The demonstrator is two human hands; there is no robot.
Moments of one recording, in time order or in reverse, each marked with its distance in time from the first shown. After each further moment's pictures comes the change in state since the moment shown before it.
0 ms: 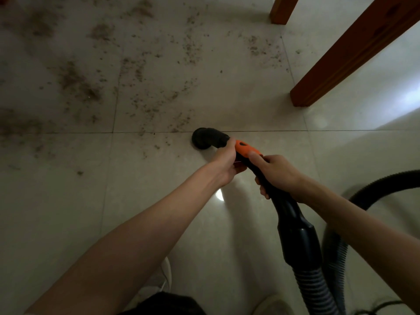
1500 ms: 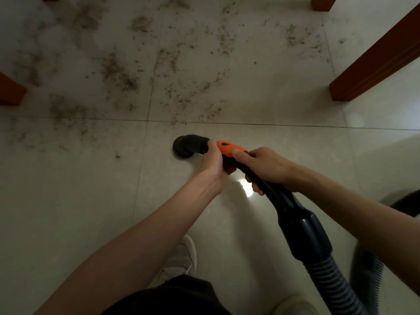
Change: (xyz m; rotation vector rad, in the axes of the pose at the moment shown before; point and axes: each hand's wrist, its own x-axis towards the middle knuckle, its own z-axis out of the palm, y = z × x) left_hand -0.022 -0.006 -0.077 -0.231 0.236 0.098; right_hand -0.002 -0.042 0.058 -0.151 -0.251 -0.094
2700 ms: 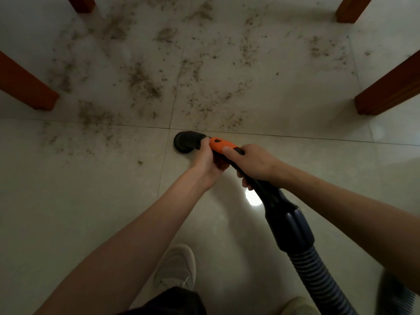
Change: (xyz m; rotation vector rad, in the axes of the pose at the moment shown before) left_hand 0.010 0.053 -0.044 -0.145 -0.058 0.008; right_hand 0.037 -0.049 0.033 -0.114 0.045 -0.083
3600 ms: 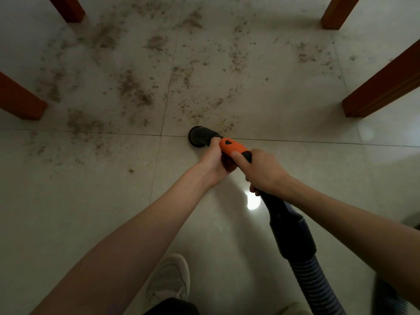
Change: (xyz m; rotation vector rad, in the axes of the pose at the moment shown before) left_hand 0.009 -0.004 0.033 0.145 -0.039 -0.100; right_hand -0.001 0.025 -0.009 -0.140 0.233 0.012
